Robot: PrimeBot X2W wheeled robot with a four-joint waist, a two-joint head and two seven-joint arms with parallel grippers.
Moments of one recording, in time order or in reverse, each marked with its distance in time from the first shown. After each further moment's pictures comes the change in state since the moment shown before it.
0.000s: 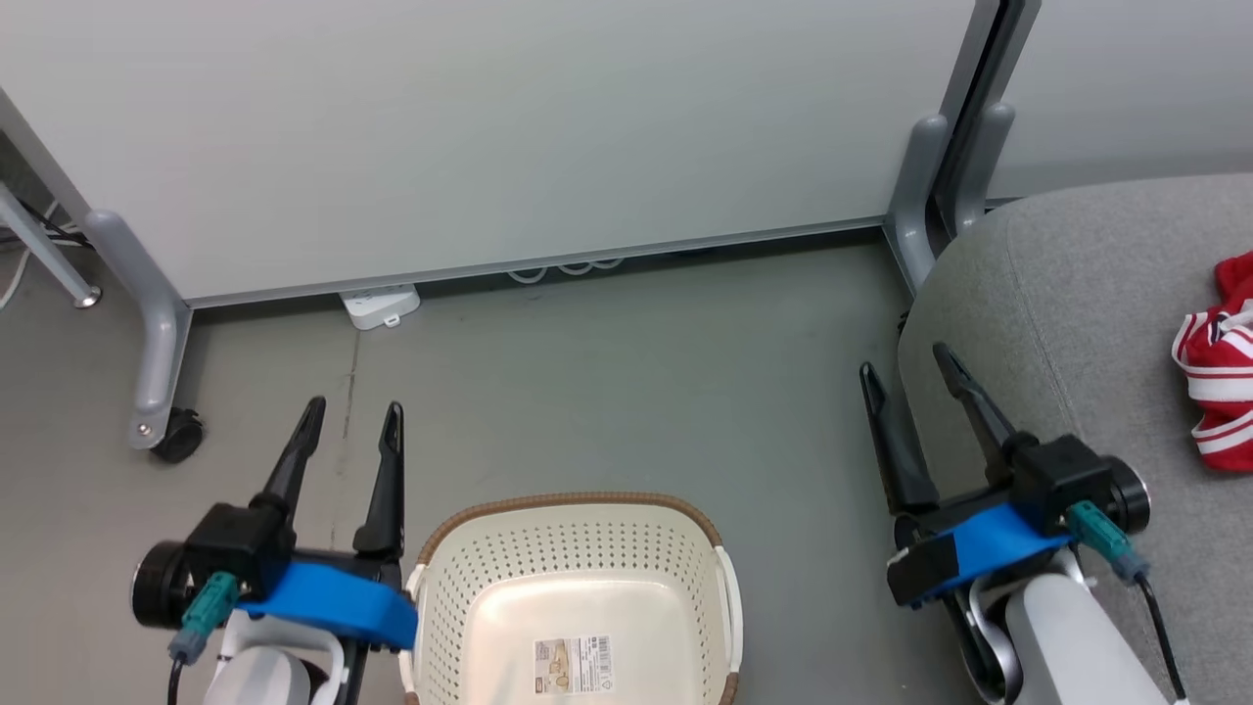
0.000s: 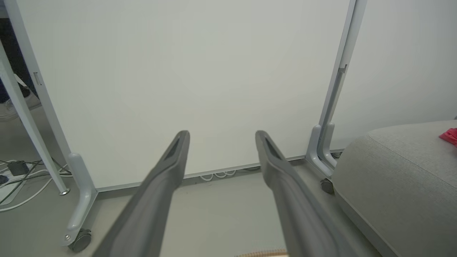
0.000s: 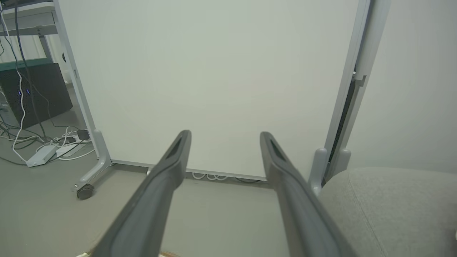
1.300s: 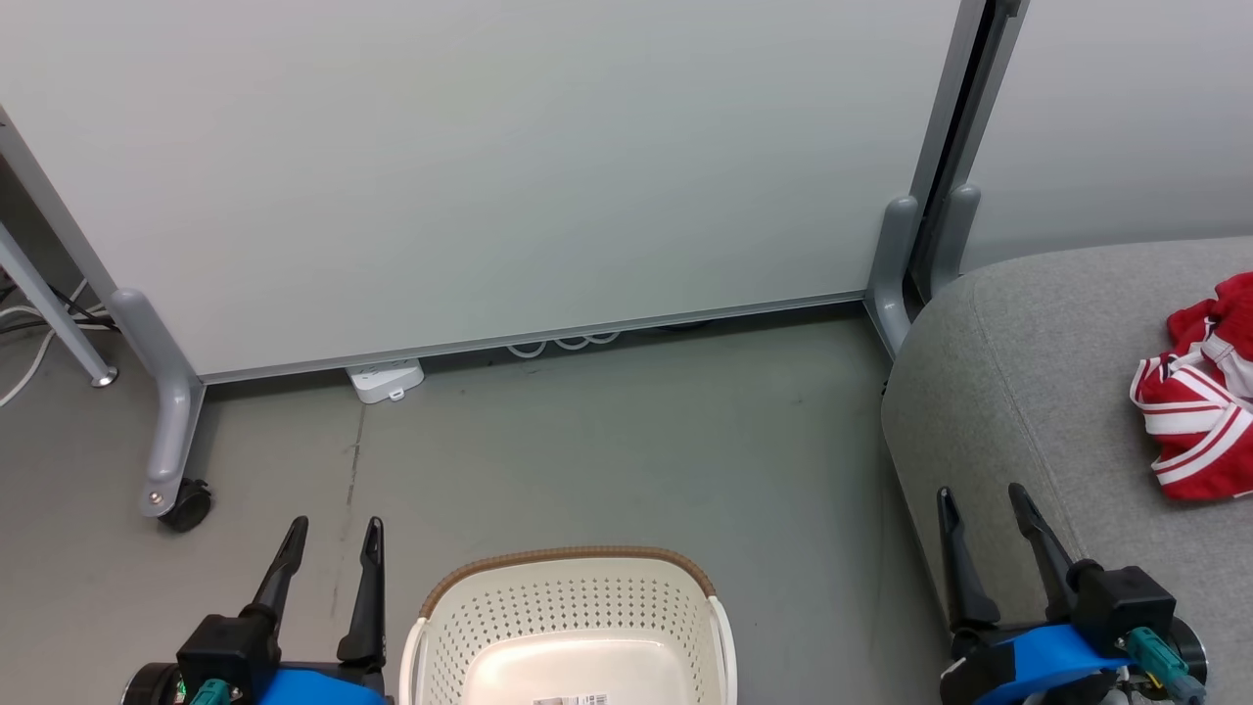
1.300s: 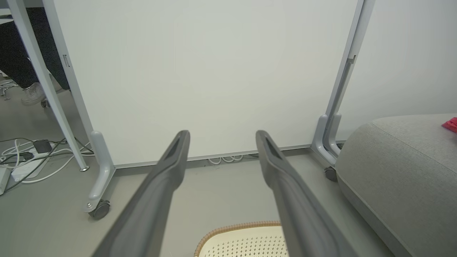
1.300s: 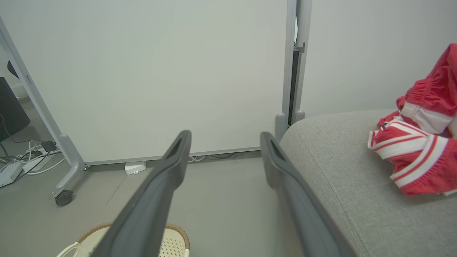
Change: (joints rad) left arm 0.200 -0.101 0.181 -0.003 0.143 -0.077 0.000; right arm 0.246 0.063 -0.177 -0.030 -0.006 0.000 0.000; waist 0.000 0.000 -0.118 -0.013
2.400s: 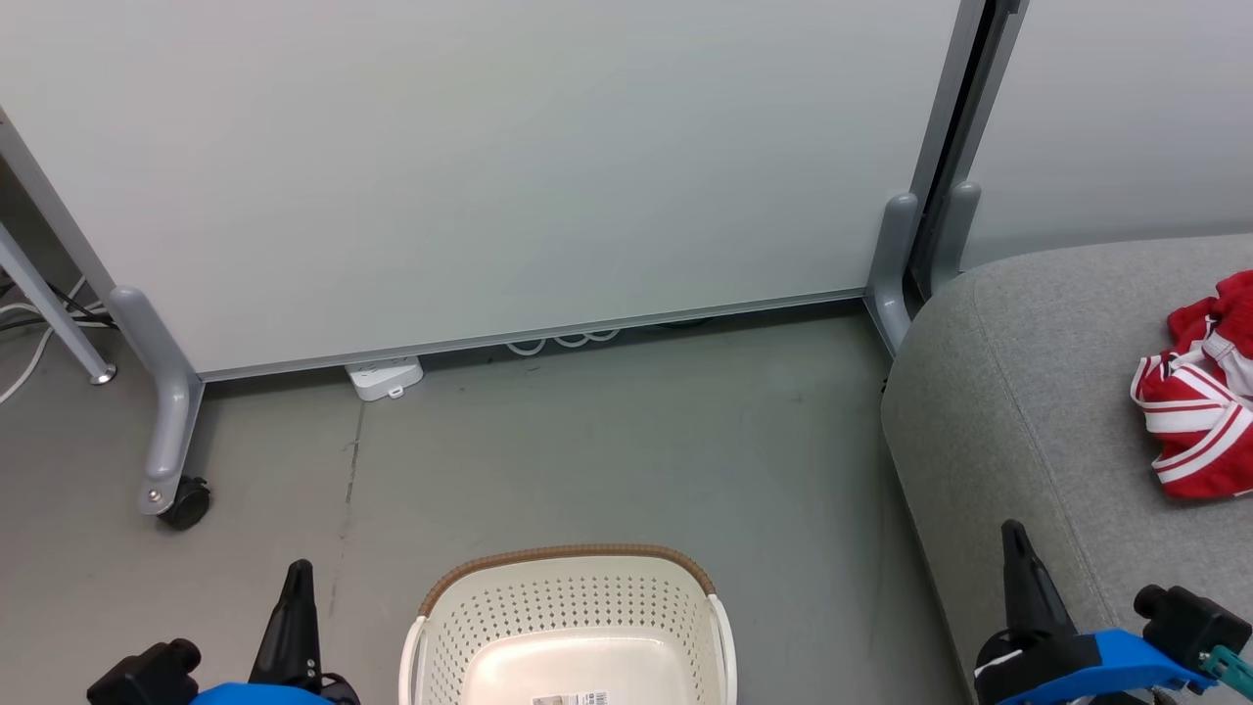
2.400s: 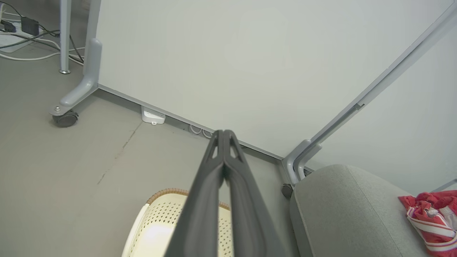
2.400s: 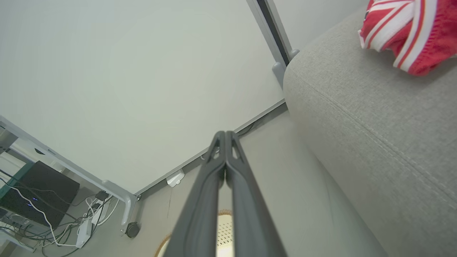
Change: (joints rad) left arm 0.028 -0.012 0.040 0.032 -0.467 -0.003 0.123; right arm 0.023 0.004 -0.027 0.023 0.478 0.000 0.124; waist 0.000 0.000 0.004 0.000
